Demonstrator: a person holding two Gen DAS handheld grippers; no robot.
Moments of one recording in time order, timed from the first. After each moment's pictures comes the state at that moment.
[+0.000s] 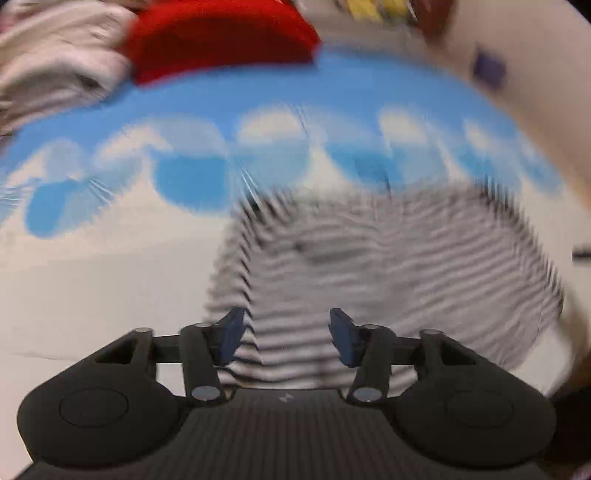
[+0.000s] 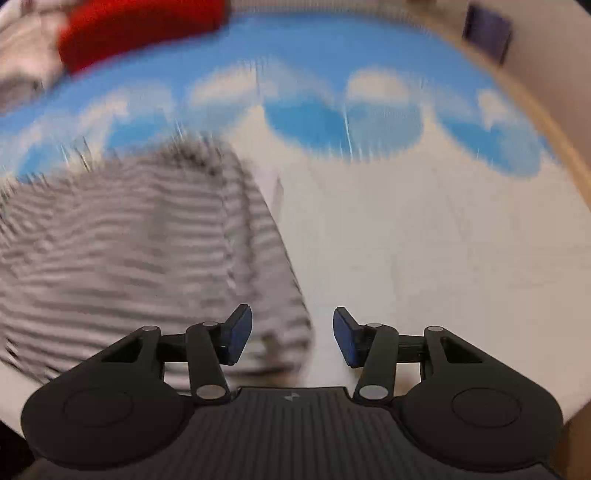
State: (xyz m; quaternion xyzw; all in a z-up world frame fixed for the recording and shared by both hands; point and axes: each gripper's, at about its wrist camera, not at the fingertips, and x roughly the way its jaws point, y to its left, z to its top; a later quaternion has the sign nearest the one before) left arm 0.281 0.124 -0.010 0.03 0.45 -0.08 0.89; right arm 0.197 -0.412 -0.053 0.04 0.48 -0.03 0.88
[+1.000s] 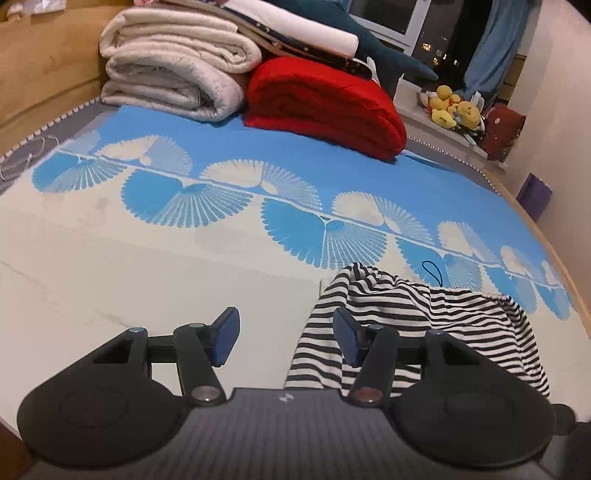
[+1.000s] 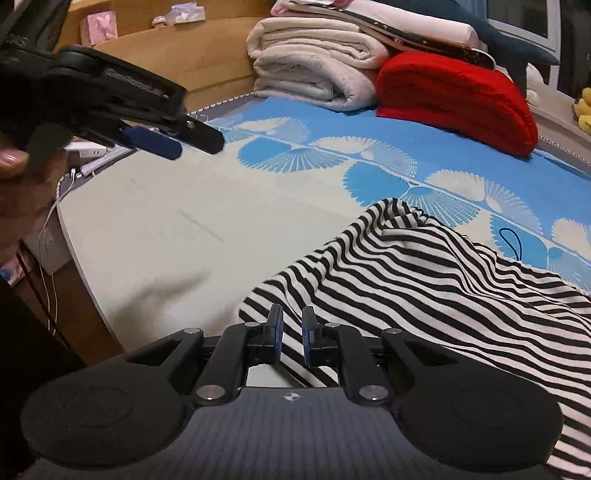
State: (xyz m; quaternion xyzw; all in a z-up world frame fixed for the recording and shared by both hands) left arm 0.230 0.239 0.031 -0.10 0.38 0.01 0.92; right arm 0.148 -0.028 -0.035 -0.07 0.36 0.30 0.88
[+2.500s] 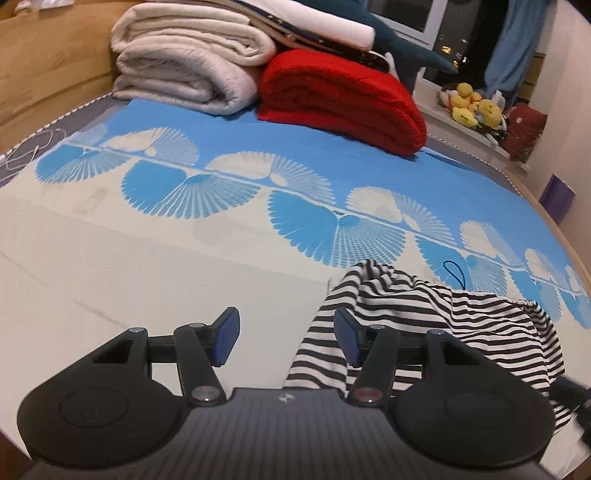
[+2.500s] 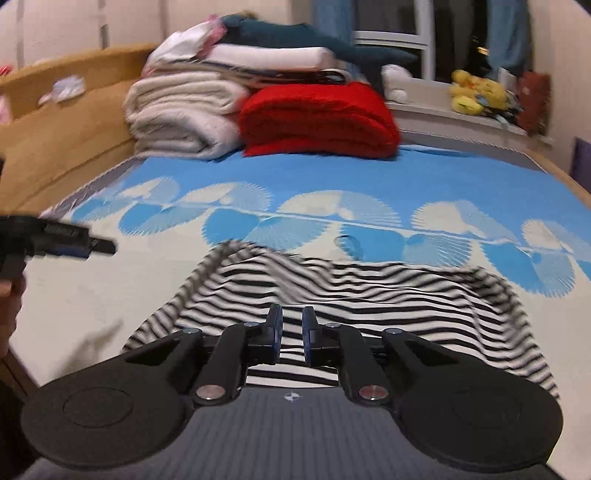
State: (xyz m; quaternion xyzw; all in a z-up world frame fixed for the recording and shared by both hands) left arm 0.252 0.218 0.000 -0.09 0.38 0.05 0.92; right arm 0.153 -0.140 -0.015 -0.01 0.32 0.15 0.94
